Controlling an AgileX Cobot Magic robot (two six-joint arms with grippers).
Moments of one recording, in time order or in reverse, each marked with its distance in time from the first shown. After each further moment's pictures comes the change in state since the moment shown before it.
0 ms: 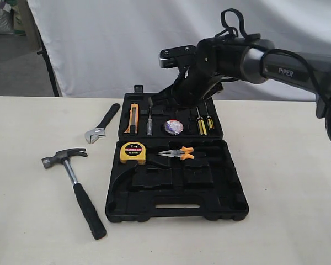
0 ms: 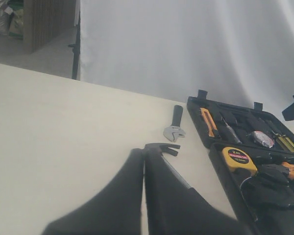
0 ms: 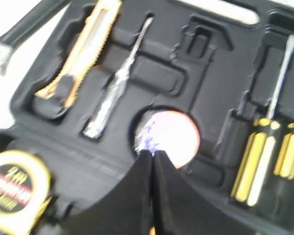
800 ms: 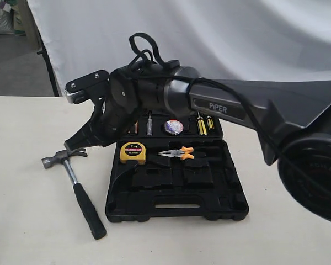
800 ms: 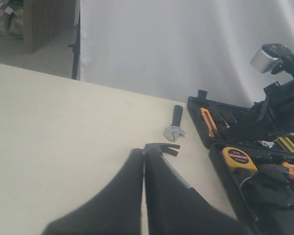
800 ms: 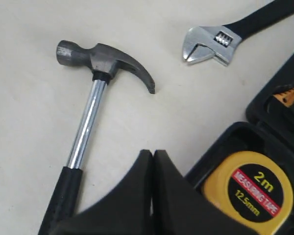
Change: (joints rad) left arm 0.000 0.000 0.000 0.000 0.000 0.000; right arm 0.320 0.012 0.000 0.007 -0.022 -0.031
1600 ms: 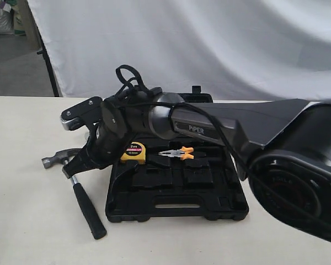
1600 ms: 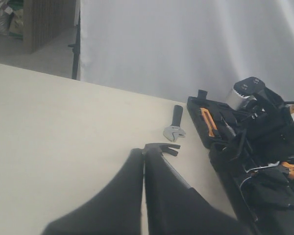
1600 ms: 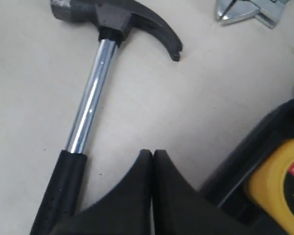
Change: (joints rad) left arm 0.000 0.000 0.000 0.000 0.000 0.000; right arm 0.036 0.088 0.000 -0.007 -0.020 0.000
